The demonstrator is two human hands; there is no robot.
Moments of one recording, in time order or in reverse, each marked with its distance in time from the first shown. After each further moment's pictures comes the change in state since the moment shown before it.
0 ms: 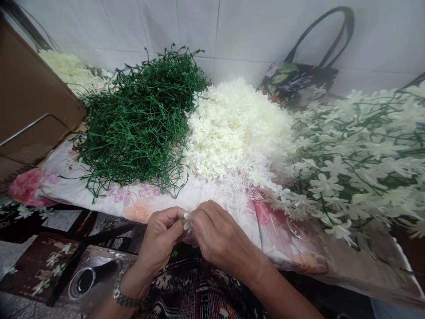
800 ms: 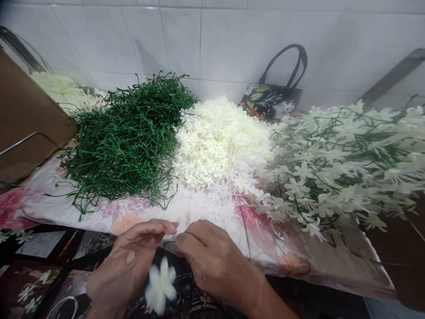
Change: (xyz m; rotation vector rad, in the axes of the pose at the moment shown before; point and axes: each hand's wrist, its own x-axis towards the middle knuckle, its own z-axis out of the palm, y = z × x) left_hand -0.017 0.015 -0.022 -0.373 -0.114 0.251; right_hand -0.007 -0.015 -0.022 0.131 0.000 0.048
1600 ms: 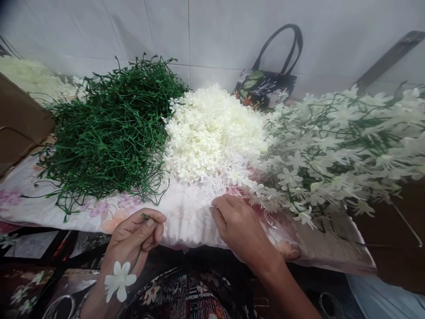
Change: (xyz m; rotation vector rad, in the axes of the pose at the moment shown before) left_hand 0.017 -0.006 0.011 0.161 0.187 -0.280; right_hand -0.025 0.050 -0.017 -0.465 -0.035 0.320
